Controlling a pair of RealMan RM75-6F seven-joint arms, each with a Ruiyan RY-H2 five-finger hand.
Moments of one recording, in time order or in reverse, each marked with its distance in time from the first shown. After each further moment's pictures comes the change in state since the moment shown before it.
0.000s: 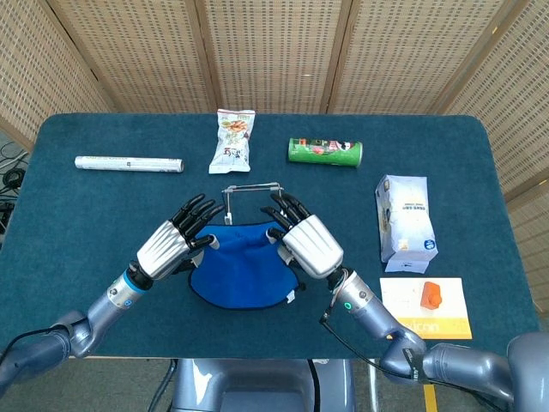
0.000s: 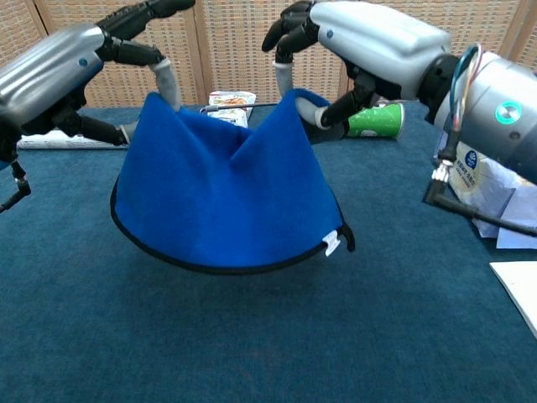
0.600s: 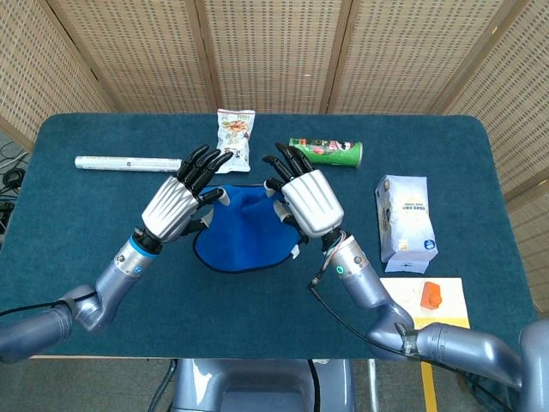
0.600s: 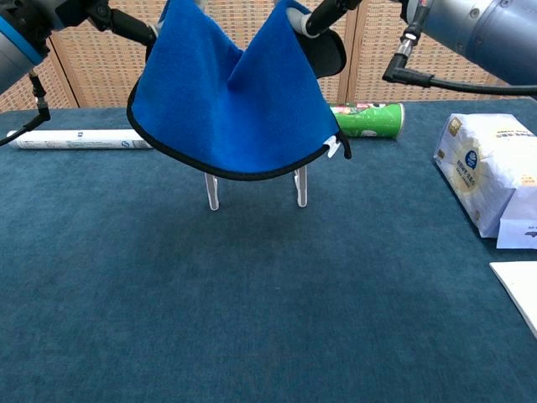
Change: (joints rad) left arm -0.118 0.134 -0.183 -0.218 -0.110 -0.188 0.106; right arm 0.099 0.046 0.201 -0.051 0.250 -0.085 -0.124
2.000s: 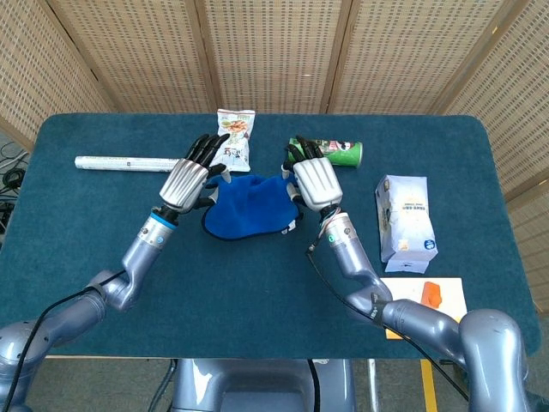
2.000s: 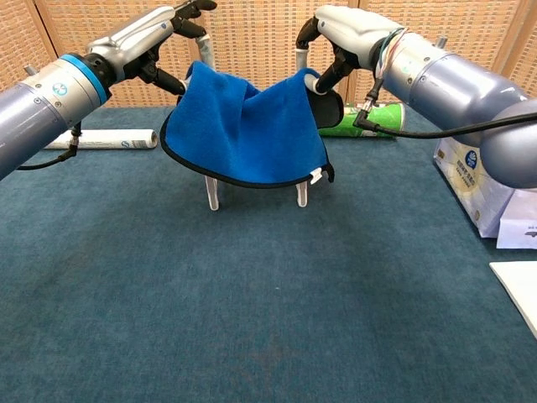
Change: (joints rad) left arm -0.087 -0.227 -0.041 0.398 -0.178 -0.280 -0.190; right arm 0.122 -0.214 -0.030 0.500 0.161 -0.123 0.145
